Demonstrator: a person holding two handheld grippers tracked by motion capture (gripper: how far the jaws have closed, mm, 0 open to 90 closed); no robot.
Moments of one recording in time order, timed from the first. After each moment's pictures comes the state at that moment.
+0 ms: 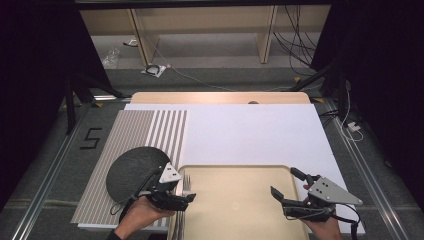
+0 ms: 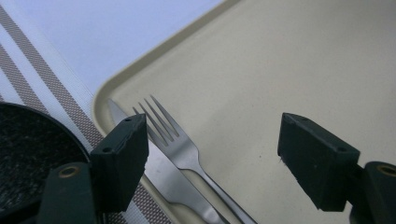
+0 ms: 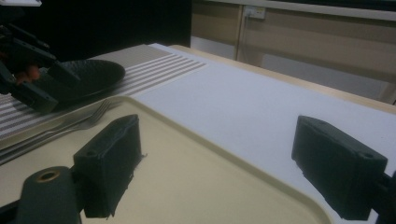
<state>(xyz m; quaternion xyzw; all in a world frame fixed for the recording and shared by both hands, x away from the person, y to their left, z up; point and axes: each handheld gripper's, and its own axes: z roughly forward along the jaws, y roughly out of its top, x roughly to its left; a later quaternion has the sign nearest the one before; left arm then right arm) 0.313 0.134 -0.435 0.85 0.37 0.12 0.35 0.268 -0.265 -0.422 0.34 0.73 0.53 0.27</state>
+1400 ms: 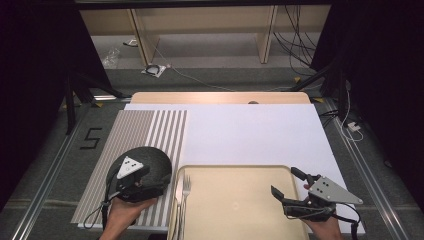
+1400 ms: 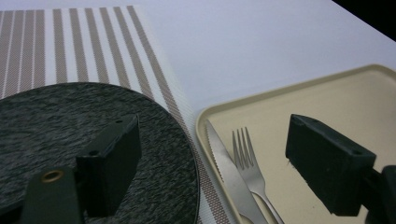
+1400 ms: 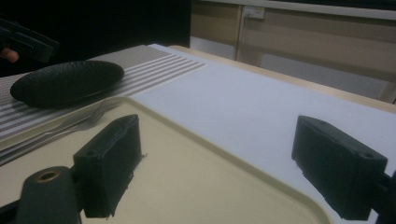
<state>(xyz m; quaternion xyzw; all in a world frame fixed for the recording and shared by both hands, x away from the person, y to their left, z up) 0.308 0.198 -0.423 0.71 0.51 0.18 0.44 0.269 -0.266 -0.423 0.34 0.73 0.53 0.27</state>
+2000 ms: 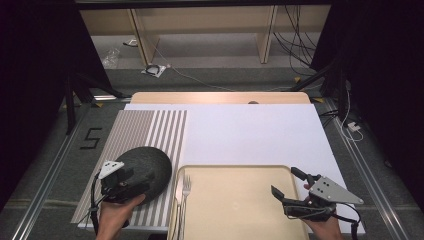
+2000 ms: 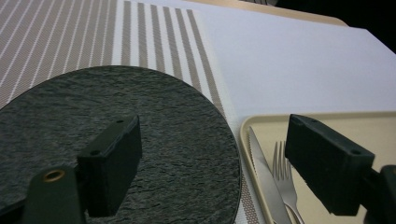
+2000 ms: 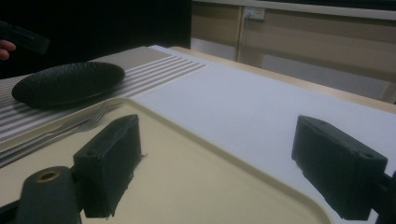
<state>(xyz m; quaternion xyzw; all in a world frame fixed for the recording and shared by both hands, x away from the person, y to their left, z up) 0.302 0.226 -0.424 0.63 0.60 0.20 0.44 0.269 -0.267 -0.423 0.34 0.73 0.54 0.26</state>
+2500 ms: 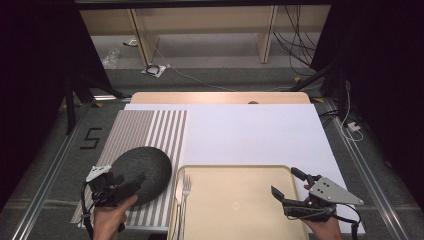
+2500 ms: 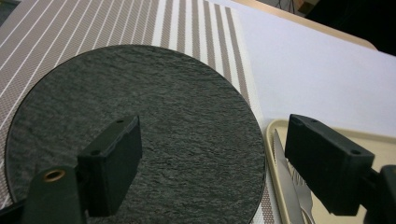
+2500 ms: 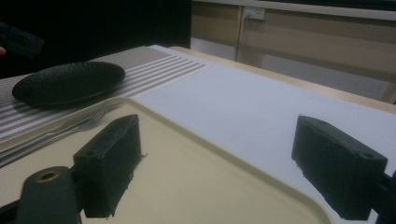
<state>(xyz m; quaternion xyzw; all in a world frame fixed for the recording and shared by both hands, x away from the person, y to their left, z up) 0.294 0.246 -0.430 0.58 0.67 0.19 0.43 0.267 -0.266 -0.422 0.34 0.73 0.54 0.26</state>
